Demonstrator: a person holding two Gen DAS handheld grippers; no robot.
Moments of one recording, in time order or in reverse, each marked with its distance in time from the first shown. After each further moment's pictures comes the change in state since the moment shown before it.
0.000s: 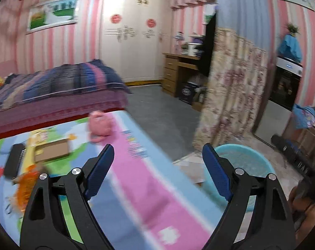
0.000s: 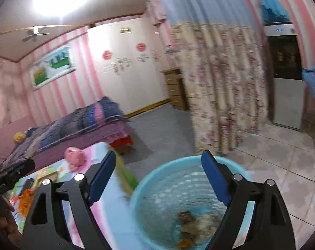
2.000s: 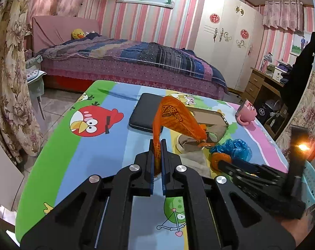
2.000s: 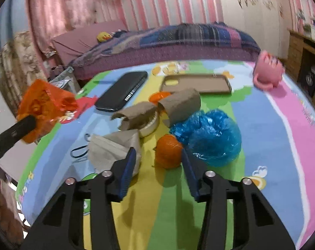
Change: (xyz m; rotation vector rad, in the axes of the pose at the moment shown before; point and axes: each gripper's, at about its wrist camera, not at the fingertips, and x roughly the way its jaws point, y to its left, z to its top) left arm -0.095 0.297 -0.112 -0.375 0.030 0.397; right arm 0.102 0.390 -0.212 -0.420 0.569 0.527
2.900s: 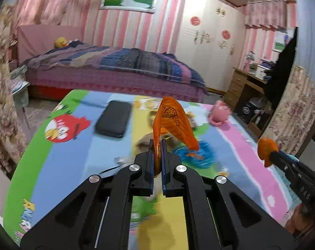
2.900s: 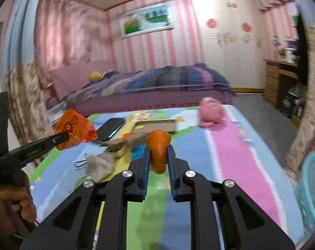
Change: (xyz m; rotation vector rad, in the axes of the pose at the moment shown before) left arm -0.020 -0.072 0.000 0.078 -0.045 -0.112; right arm -0.163 -0.065 -0.032 -0.002 -0.350 -0.107
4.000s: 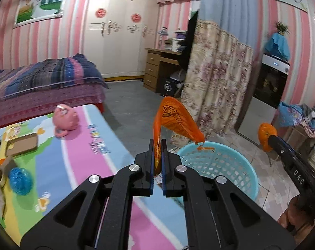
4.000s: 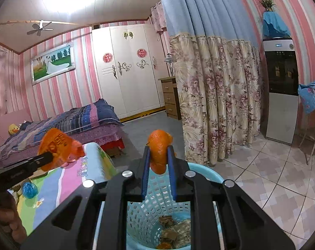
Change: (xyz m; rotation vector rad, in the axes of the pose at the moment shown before) left arm 0.028 -0.348 -0.020 0.303 0.072 -0.450; right arm -0.187 -0.262 0.000 0.261 -0.229 -0.576
